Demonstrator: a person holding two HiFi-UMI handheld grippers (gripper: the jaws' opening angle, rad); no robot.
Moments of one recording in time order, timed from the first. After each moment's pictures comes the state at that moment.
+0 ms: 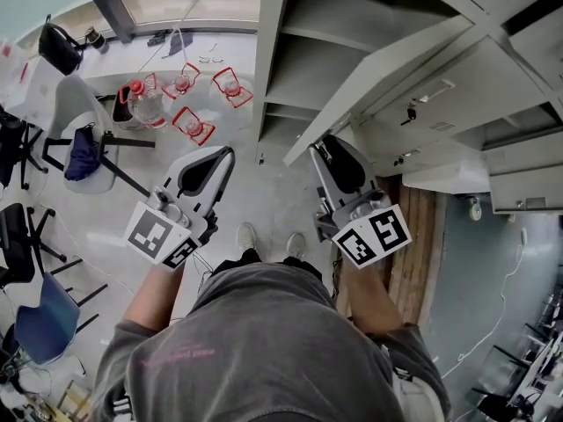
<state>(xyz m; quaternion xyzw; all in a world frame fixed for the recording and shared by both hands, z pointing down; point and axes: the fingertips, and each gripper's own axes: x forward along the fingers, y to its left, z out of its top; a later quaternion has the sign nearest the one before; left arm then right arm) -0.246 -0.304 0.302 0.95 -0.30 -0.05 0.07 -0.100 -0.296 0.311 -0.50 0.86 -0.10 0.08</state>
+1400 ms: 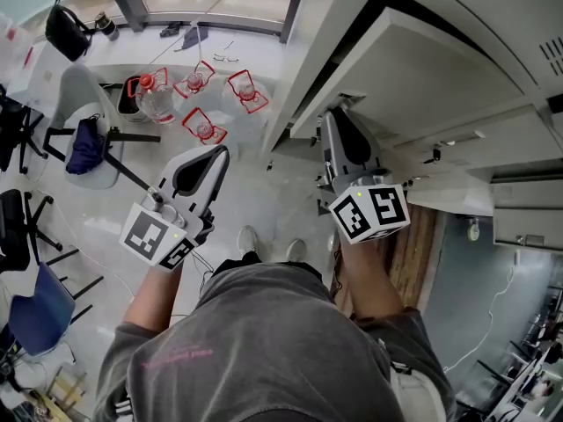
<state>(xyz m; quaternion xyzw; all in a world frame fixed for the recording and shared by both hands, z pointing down) -0.308 -0.375 0.319 0.93 -0.35 -0.06 0.09 -0.133 -0.423 0.316 -0.54 0.83 -0.08 0.06</state>
